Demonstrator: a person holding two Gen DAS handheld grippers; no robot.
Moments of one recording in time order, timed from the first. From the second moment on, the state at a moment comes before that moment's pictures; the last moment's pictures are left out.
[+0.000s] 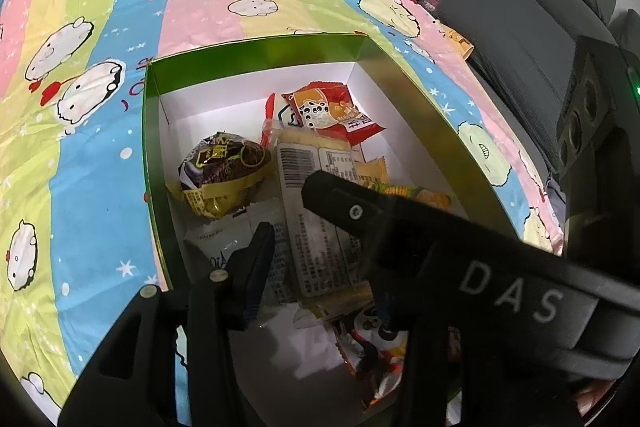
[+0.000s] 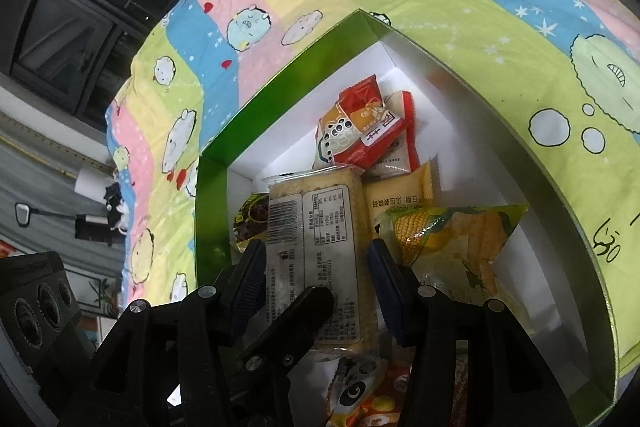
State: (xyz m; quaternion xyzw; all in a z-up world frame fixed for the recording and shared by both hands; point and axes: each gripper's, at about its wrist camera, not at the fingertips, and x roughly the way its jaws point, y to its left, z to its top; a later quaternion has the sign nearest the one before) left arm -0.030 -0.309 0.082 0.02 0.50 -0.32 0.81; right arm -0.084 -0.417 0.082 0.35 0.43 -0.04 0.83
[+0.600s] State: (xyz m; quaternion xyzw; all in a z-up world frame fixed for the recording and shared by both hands) left arm -0.064 -0.279 0.146 0.06 0.38 -0.27 0.88; right arm -0.123 -0.402 0.144 0.31 0.34 -0.04 0.89
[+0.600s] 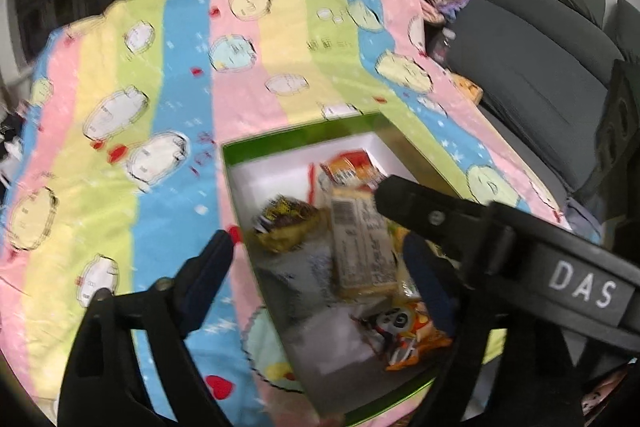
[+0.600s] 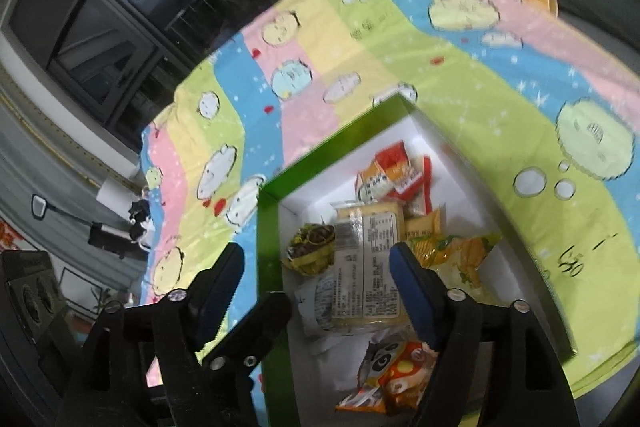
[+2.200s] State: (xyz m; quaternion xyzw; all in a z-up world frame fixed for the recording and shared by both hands) left arm -0.069 -0.252 0.152 0.04 0.38 -0.24 0.89; right arm -0.140 -0.394 0.164 0.25 0.32 -0.15 0.90
